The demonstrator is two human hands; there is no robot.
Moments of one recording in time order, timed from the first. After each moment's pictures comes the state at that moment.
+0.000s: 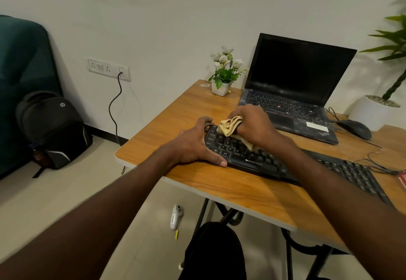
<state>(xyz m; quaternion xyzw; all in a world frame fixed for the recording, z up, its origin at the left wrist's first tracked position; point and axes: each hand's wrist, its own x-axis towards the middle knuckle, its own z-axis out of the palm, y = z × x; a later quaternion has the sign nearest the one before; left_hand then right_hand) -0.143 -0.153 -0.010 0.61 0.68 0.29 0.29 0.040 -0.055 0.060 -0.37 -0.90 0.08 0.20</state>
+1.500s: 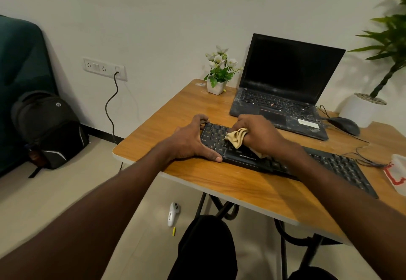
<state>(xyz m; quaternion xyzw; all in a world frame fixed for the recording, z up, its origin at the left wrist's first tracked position) -0.141 -0.155 -0.010 0.60 0.68 0.30 0.30 0.079 -0.070 0.055 -0.34 -0.93 0.07 0.13</state>
